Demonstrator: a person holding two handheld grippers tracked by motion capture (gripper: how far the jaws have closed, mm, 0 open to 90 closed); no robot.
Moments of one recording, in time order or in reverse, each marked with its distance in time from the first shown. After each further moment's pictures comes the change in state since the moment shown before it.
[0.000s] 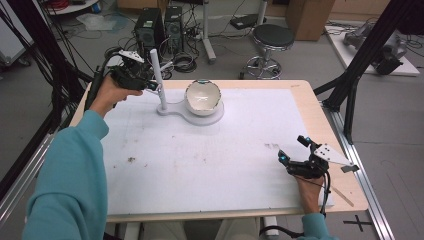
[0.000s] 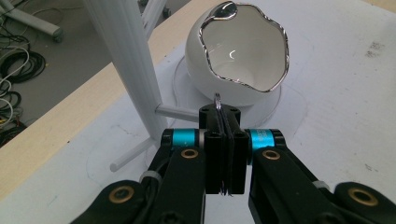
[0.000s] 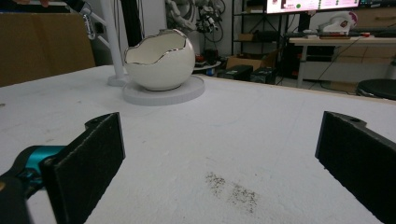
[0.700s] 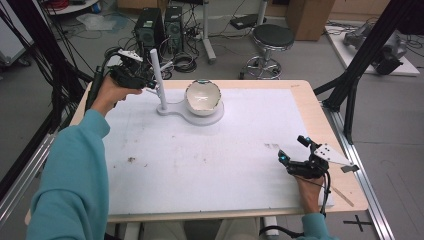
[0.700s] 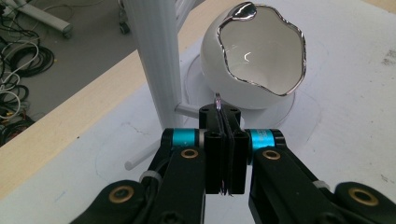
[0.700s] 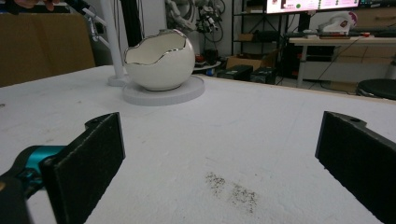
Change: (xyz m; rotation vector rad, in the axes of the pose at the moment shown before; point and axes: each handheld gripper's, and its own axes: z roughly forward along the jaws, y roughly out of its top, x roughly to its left) left arm 0.011 -0.003 0.005 -0.010 0.032 -0.033; right arm 0.000 0.000 0.000 0.003 0.000 0.001
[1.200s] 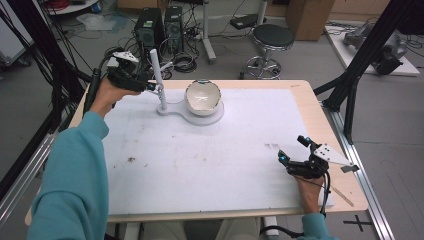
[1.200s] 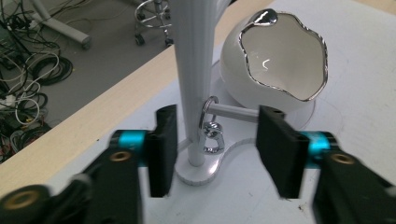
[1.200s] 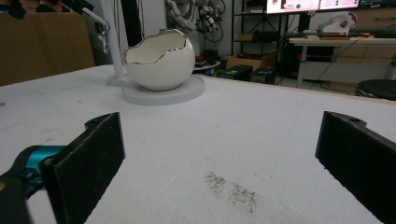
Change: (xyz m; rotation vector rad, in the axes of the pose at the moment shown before) left arm 0.008 -0.011 -0.007 -0.088 0.057 -0.007; right arm 0.001 0.000 0.000 -0.001 0.000 0.004
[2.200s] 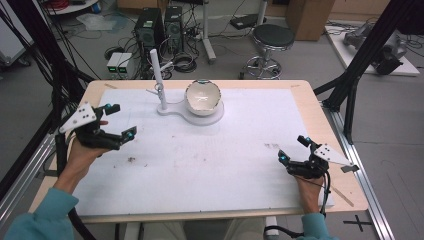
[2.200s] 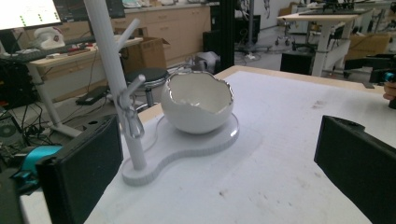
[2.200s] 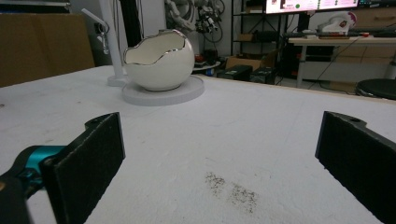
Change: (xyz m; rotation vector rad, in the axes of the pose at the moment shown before) left arm -0.093 -0.145 -0.086 -0.503 -0.021 0.087; right arm -0.001 0.000 0.000 0.002 -0.001 0.002
